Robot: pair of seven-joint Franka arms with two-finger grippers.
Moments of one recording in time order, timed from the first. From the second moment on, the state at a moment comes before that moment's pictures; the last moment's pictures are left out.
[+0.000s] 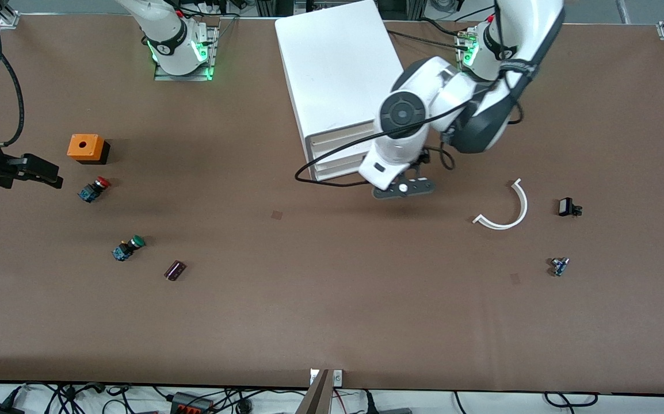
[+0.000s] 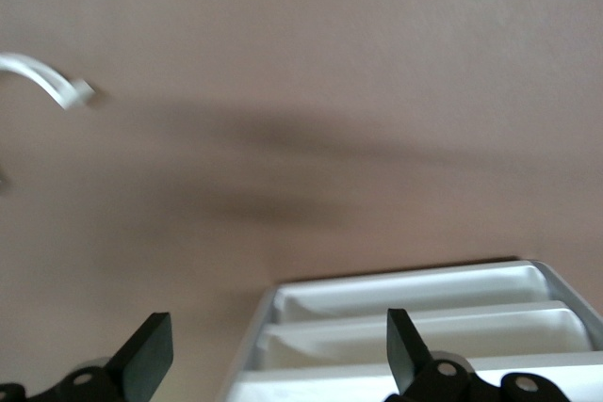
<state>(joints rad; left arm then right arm) -0.25 0.46 -0.40 -1.49 0.14 1.70 -0.77 0.01 0.20 -0.04 -1.44 -0.01 1.63 -0.04</state>
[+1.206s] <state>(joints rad) 0.05 0.03 -0.12 -1.65 -0.02 1.70 0.05 0.00 0.02 -0.03 -1.70 -0.02 1.66 -0.04</state>
